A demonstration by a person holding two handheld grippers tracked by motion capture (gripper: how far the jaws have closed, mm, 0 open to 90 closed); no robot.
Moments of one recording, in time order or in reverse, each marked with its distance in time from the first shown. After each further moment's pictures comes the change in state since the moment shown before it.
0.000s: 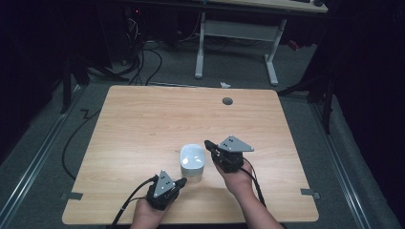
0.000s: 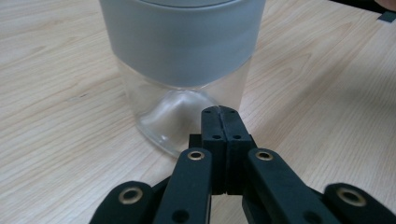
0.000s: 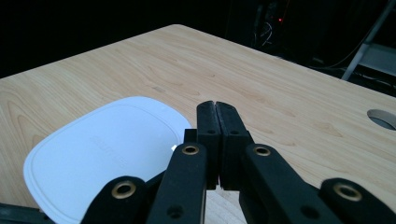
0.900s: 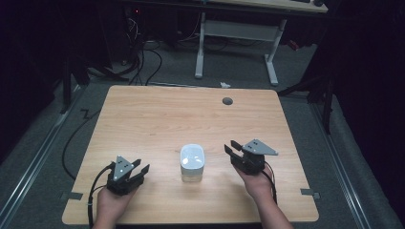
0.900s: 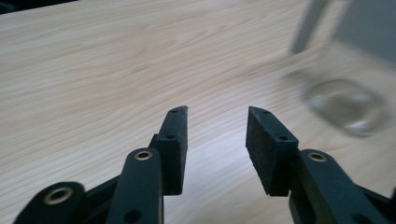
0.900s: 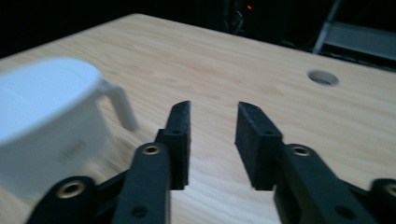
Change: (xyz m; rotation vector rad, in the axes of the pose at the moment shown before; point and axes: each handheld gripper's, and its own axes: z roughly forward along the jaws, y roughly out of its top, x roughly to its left) left arm 0.099 0.055 -0.044 -0.113 0.319 0.015; right arm -0.051 -0.038 -0.032 0.025 -0.105 0.091
